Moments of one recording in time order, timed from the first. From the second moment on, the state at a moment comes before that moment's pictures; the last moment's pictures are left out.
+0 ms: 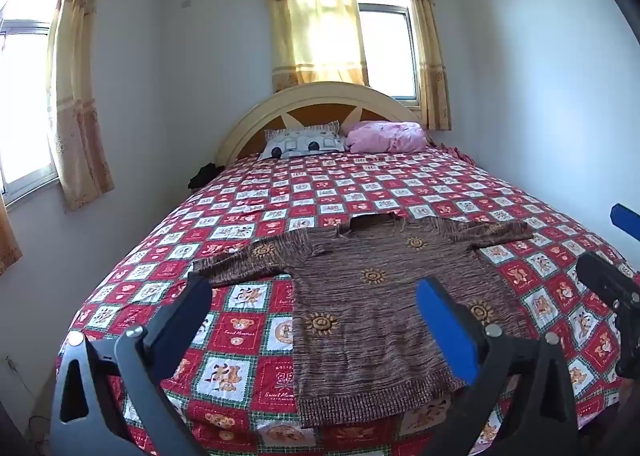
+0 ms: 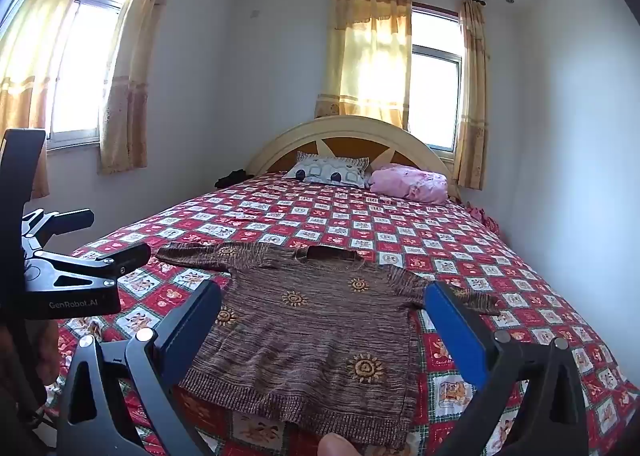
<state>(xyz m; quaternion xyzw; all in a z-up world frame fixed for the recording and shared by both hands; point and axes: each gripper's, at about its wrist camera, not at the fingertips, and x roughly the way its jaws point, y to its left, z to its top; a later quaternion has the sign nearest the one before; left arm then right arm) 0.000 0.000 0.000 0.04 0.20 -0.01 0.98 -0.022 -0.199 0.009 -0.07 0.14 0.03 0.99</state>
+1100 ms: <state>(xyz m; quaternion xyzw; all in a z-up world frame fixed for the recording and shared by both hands) 0.003 0.009 0.000 0.02 0.20 0.01 0.98 -0.022 -0.193 0.001 -0.06 0.16 0.03 0.98</state>
